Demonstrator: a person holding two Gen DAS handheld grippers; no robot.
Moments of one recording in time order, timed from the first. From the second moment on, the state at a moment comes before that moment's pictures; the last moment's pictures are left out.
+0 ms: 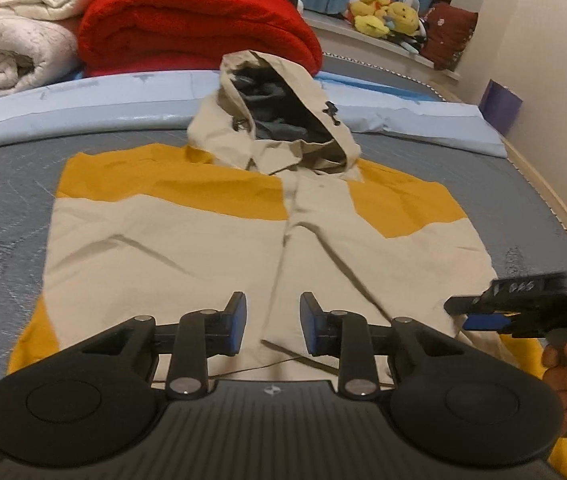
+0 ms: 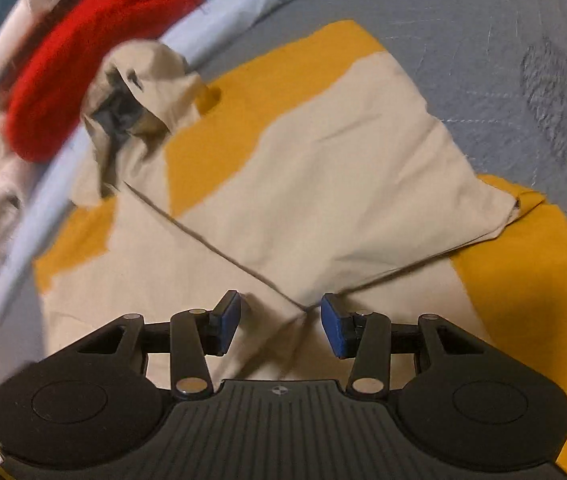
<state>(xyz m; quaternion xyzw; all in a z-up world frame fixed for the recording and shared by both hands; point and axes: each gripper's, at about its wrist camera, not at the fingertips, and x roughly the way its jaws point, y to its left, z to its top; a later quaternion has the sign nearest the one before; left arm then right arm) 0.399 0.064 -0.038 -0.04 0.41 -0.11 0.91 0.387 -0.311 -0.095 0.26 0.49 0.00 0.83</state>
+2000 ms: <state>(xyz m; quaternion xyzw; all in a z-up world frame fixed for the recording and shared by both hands) 0.415 0.225 -0.123 -0.50 0.46 0.10 0.73 0.389 -0.331 -0.099 0.36 0.47 -0.15 0.80</state>
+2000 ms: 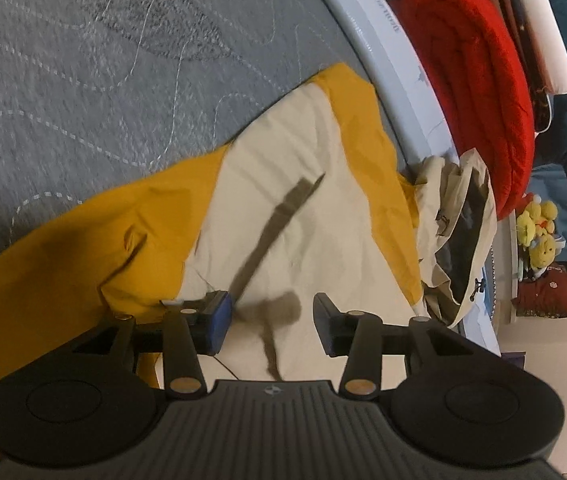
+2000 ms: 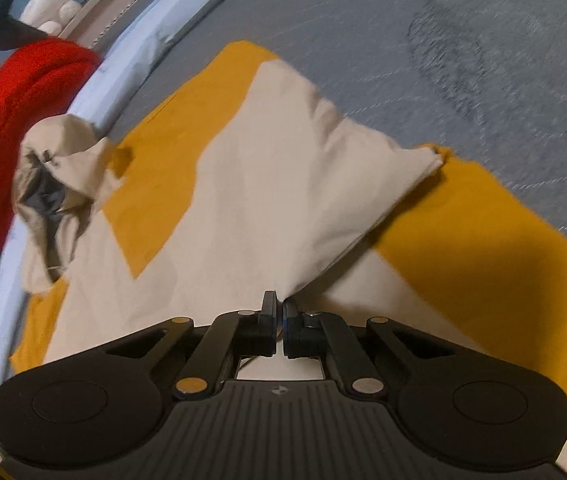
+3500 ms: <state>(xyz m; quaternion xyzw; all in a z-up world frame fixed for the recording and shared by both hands) 0.428 0.163 -0.088 -0.23 0.48 0.12 0.84 0.413 -0.324 -0.084 0.24 0.45 -0.10 0.85</state>
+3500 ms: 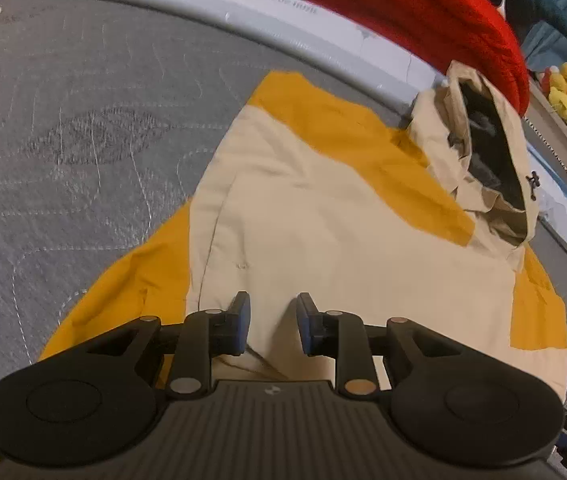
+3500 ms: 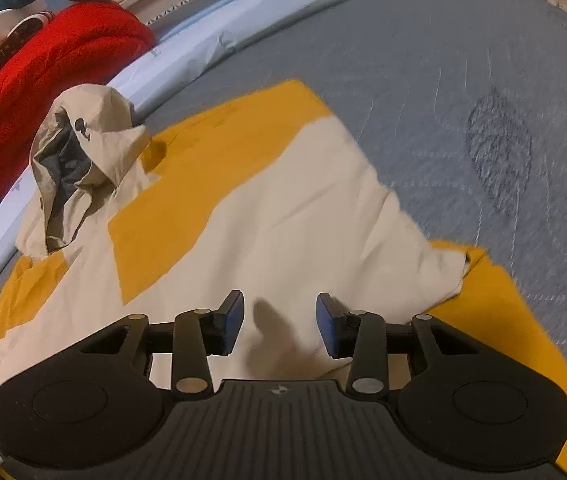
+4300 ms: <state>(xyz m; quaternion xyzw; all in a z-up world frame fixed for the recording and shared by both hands) 0.418 0.130 -0.053 -0.14 0.42 0.09 0.89 0.404 -0.328 -0.051 0.21 0.40 -0.10 0.88</state>
